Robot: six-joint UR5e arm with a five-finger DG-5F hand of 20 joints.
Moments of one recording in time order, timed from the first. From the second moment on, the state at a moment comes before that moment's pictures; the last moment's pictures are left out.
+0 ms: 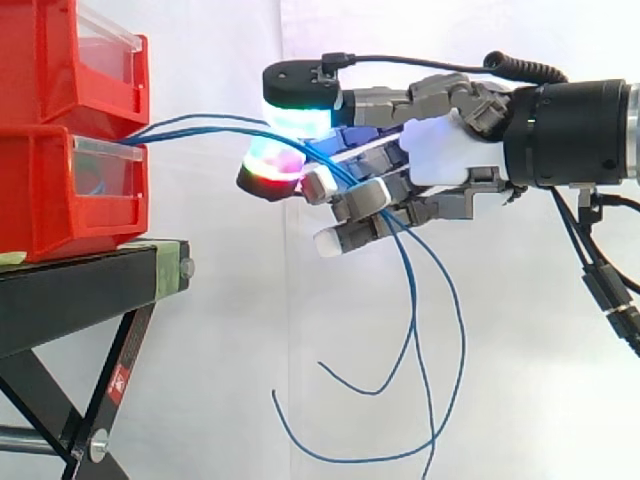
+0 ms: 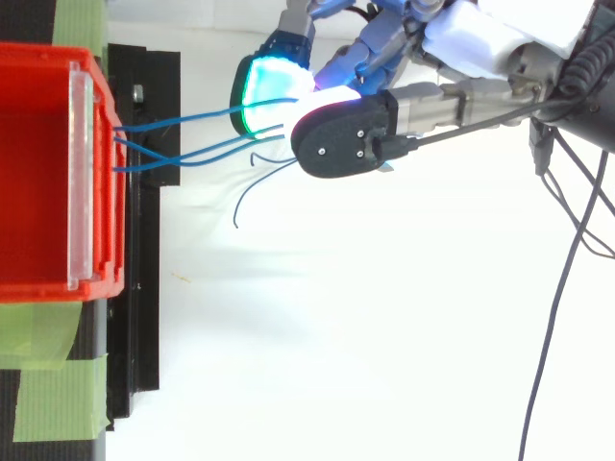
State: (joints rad) arm 0.12 -1.90 -1.73 -2.62 -1.11 -0.21
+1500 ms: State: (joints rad) arm 0.11 -1.90 -1.73 -2.62 -1.11 -0.21
